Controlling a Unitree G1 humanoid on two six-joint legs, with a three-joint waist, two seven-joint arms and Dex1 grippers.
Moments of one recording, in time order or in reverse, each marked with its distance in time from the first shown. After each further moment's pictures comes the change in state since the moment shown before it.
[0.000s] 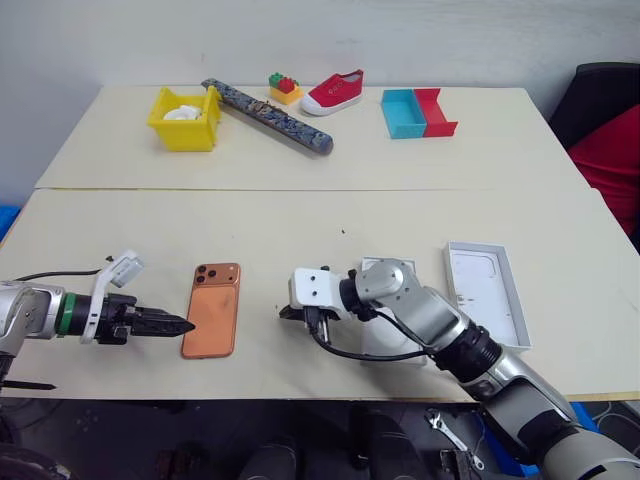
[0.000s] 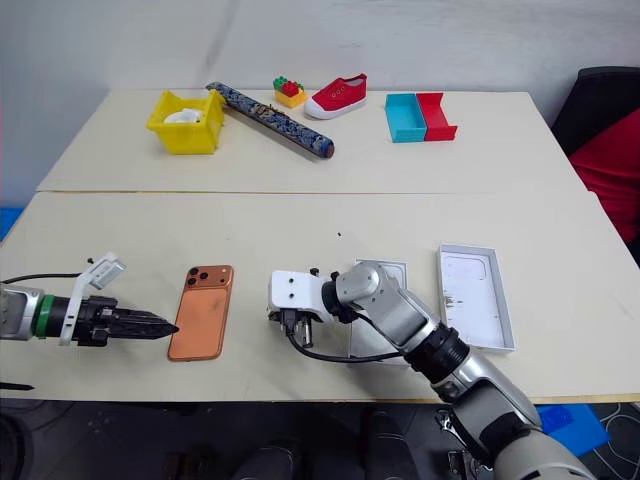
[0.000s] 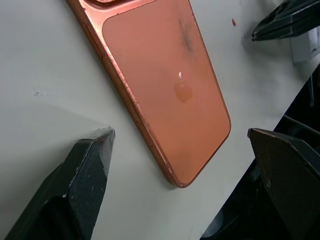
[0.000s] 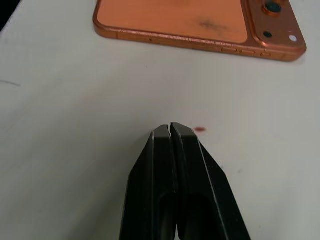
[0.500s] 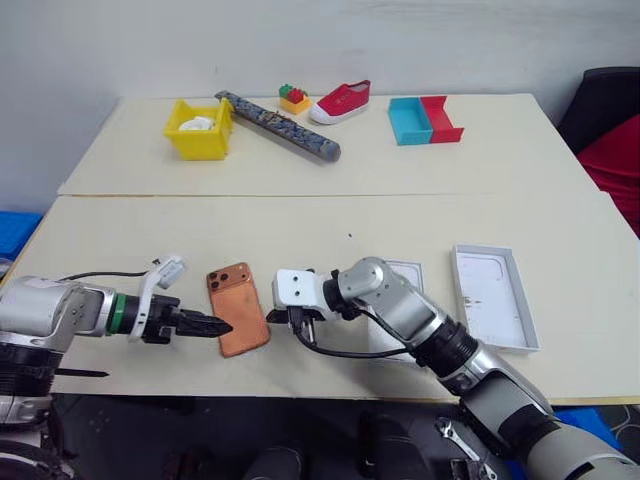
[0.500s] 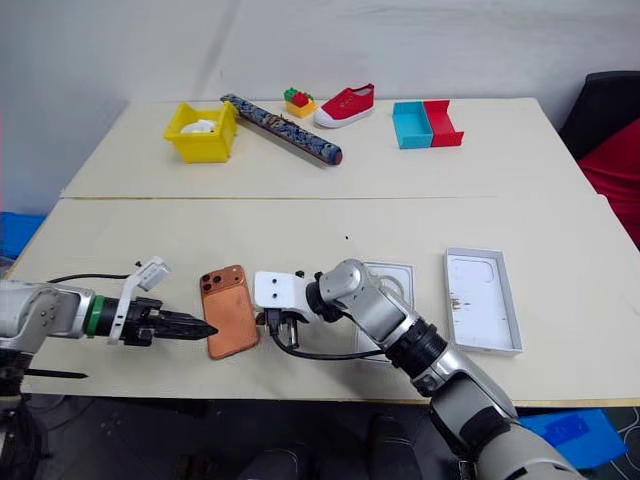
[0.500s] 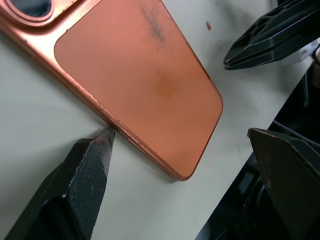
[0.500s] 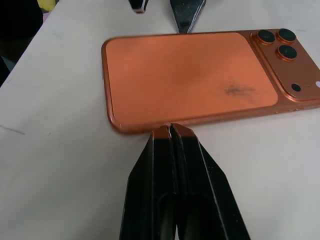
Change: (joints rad) left arm -0.036 -0.180 -0.007 -0.107 -0.003 0.127 0.115; right arm -0.033 0.077 0.003 0.125 -0.059 -0.012 0.029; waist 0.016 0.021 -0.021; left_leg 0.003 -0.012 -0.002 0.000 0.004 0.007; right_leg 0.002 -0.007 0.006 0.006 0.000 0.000
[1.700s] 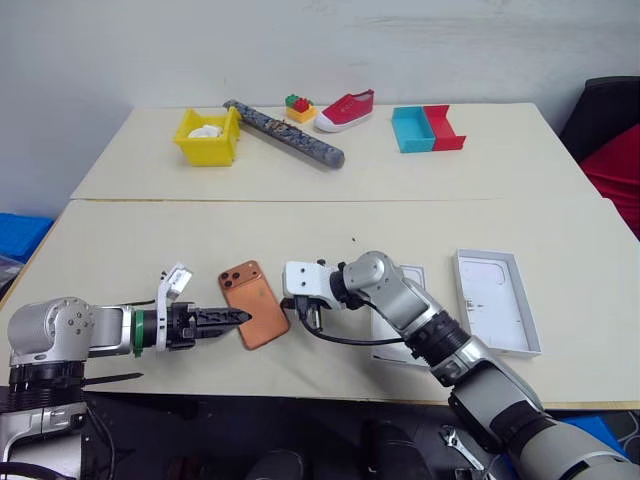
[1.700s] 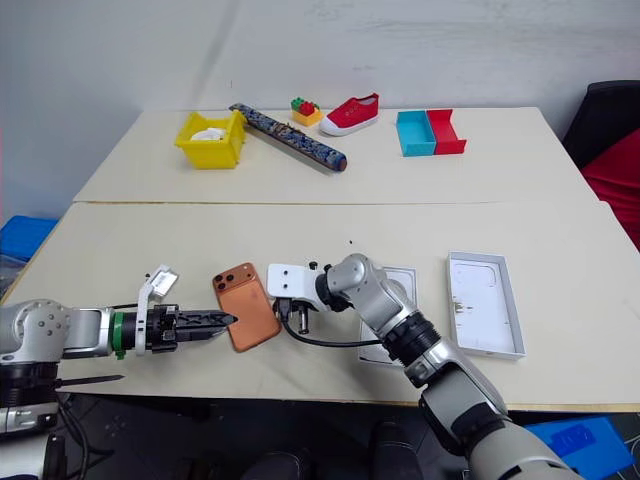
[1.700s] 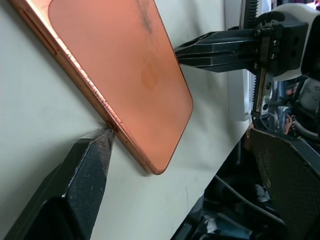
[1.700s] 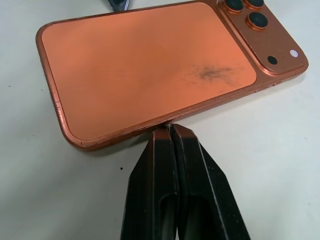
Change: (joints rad) left arm 0.028 -0.237 0.281 0.104 -0.241 0.240 0.304; right arm -0.022 0.050 -0.082 0.187 -0.135 -0.111 0.003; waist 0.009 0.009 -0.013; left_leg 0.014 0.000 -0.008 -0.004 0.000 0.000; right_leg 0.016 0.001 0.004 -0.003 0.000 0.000
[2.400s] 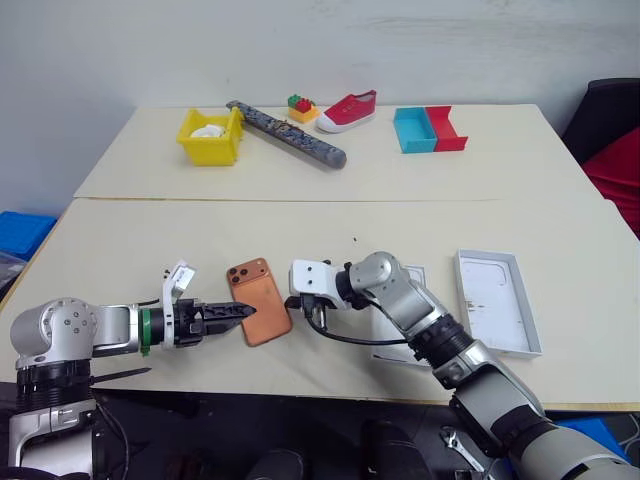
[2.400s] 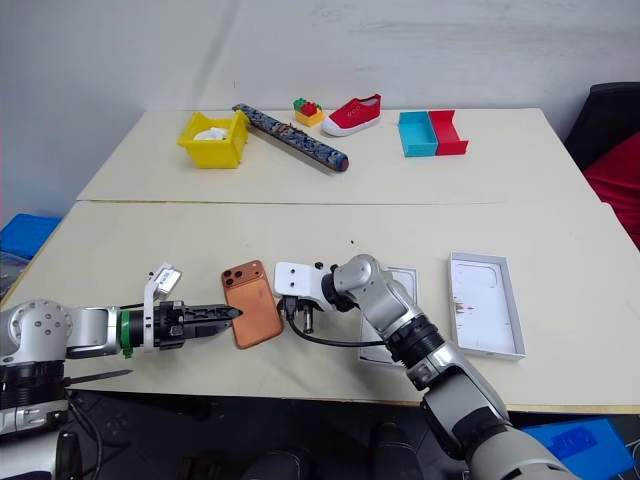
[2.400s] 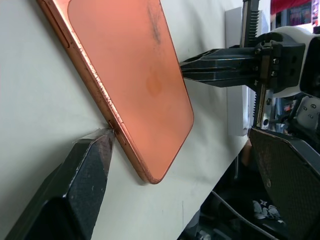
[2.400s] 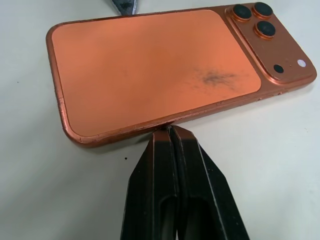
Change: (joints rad) left arm -0.022 -0.008 0.024 -0.030 -0.047 0.021 0.148; right arm 0.020 0.006 -0.036 -0.002 -0.019 -0.013 0.030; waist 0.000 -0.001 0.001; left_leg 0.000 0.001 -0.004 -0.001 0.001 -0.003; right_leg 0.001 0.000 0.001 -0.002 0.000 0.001
